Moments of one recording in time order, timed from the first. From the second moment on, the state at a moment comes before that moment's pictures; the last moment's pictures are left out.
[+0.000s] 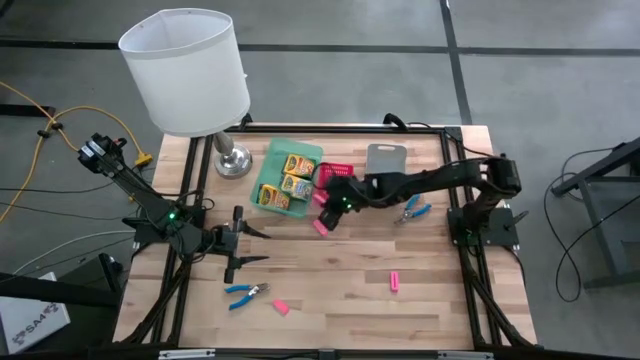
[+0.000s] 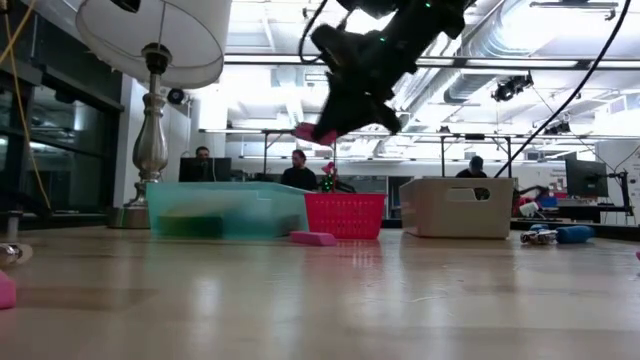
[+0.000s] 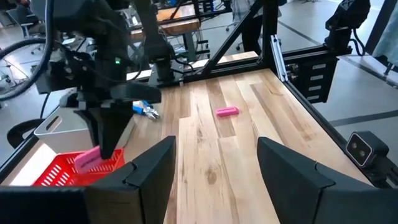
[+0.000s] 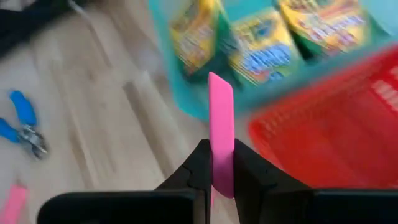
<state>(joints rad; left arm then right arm) -0.69 0.90 0.59 0.11 -0.65 -0.02 -0.02 1.73 1.22 -0.31 0.15 0.57</state>
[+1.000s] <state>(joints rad) -0.69 0.90 0.59 0.11 -0.64 -0.02 -0.17 1.76 1.22 -0.42 0.24 0.34</state>
